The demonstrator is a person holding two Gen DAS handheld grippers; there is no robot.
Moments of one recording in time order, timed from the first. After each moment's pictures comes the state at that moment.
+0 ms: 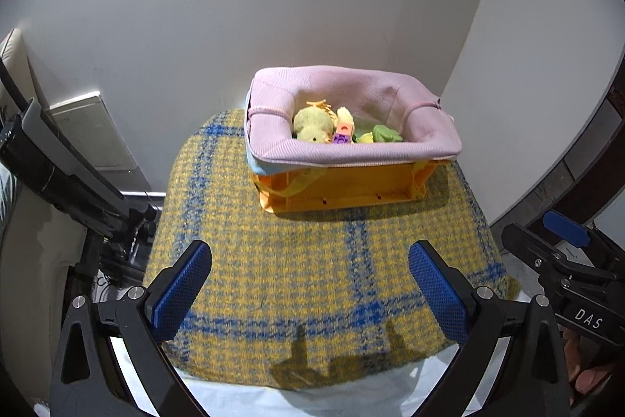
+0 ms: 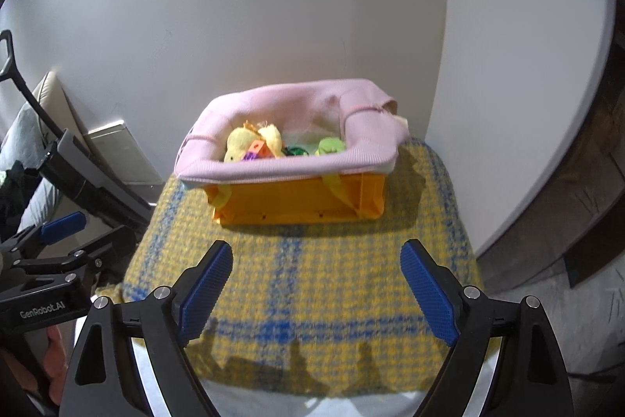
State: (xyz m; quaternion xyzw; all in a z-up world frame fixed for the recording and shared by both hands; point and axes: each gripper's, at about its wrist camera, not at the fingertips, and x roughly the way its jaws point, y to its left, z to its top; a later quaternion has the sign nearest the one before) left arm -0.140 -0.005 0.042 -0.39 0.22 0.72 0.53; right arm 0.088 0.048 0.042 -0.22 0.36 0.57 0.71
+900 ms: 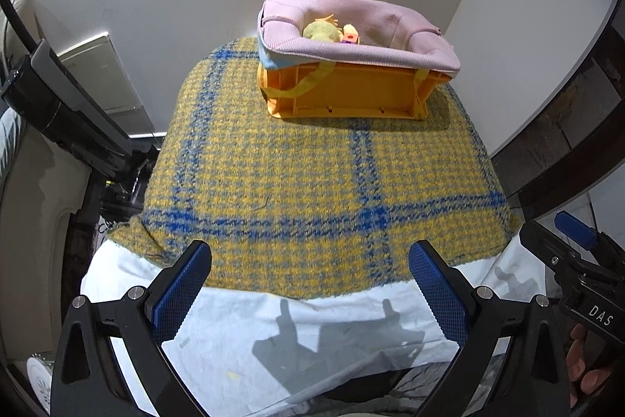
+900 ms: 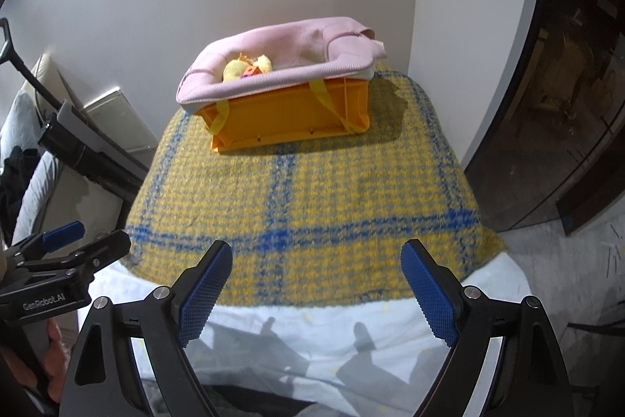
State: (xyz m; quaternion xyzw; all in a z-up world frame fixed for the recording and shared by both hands) left arm -0.121 -0.075 0.008 -0.45 0.27 0.68 0.52; right arm 0.059 -0.031 0.013 -0.24 0.42 0.53 0.69
